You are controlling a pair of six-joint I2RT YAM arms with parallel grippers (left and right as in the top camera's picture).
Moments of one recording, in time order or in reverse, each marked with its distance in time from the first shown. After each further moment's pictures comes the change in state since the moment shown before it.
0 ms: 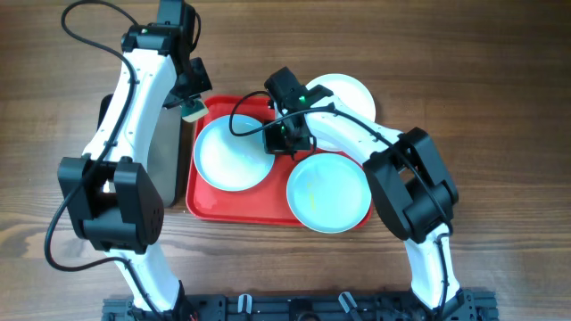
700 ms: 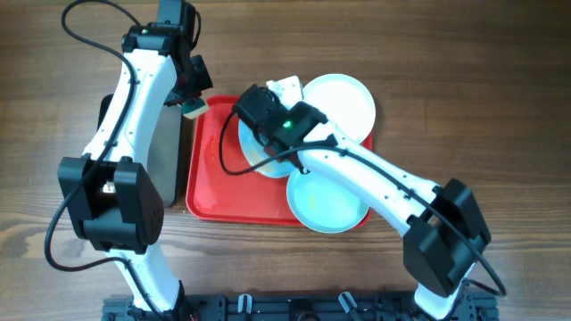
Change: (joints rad) left arm 0.000 0.000 -0.002 0.034 0.003 0.000; right arm 0.226 -0.286 0.005 -0.223 0.906 -0.030
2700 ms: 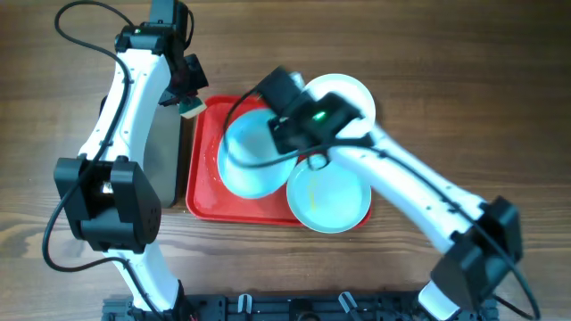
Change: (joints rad) left arm 0.026 0.000 0.000 0.008 0.039 -0.003; right arm -0.144 -0.142 -0.001 0.008 -0.499 -0.159
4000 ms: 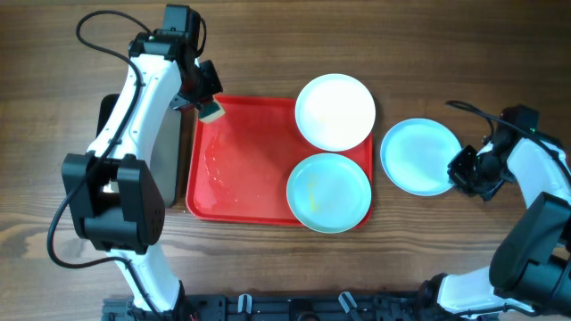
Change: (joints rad) left arm -0.037 0.000 -0.064 0.057 0.111 0.000; right arm -1.101 -0.098 -0.604 0.087 -0.240 0.023
